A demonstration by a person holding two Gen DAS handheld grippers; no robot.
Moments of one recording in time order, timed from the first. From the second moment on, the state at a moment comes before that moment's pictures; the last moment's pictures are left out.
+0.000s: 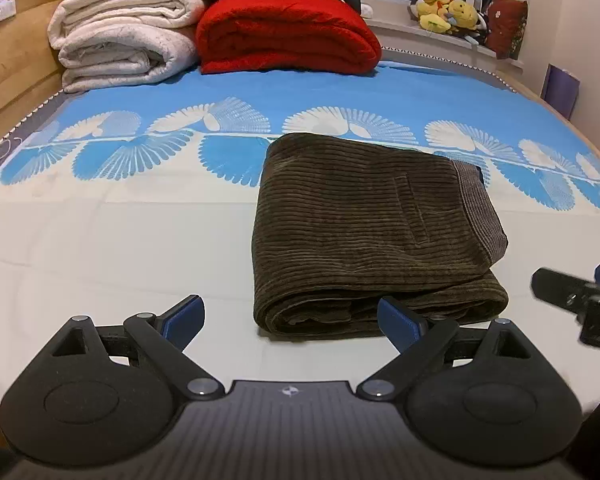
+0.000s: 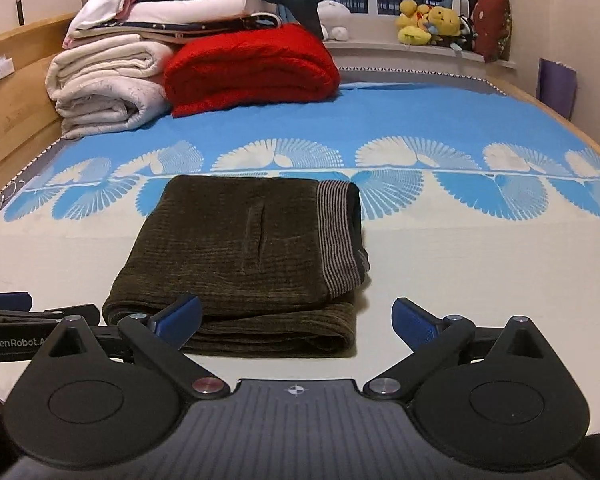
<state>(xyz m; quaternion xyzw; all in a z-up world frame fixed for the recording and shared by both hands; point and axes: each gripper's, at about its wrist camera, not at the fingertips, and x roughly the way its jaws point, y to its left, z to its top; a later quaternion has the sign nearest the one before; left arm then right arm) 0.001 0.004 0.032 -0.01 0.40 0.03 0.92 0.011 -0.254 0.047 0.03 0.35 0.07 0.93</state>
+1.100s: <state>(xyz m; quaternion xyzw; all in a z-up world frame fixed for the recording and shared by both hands) 0.004 0.001 0.027 -0.02 0.40 0.02 0.92 0.009 -0.245 0.040 0.01 0.36 0.08 0.93</state>
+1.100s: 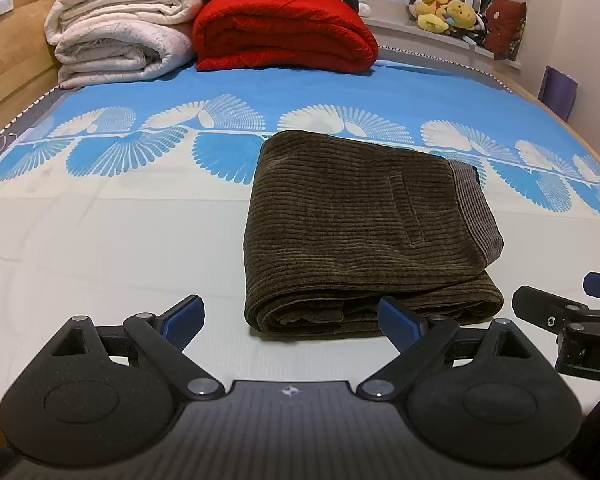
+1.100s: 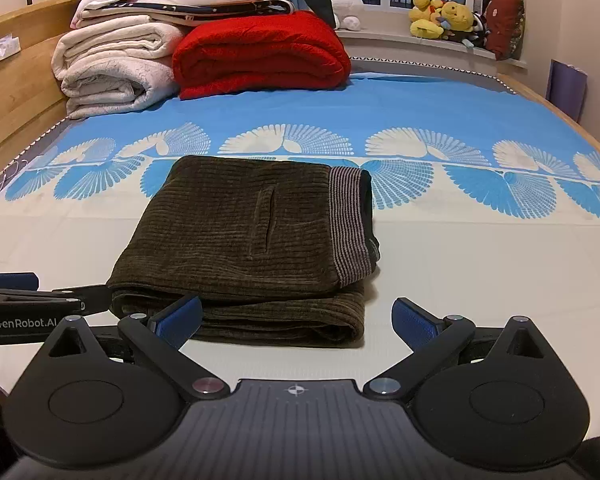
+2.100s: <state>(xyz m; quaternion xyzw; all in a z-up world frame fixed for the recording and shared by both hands) 0.003 0.000 0.030 -0.01 0.39 0.02 0.92 0.007 -0.242 0.036 0.01 0.37 0.09 0.93</state>
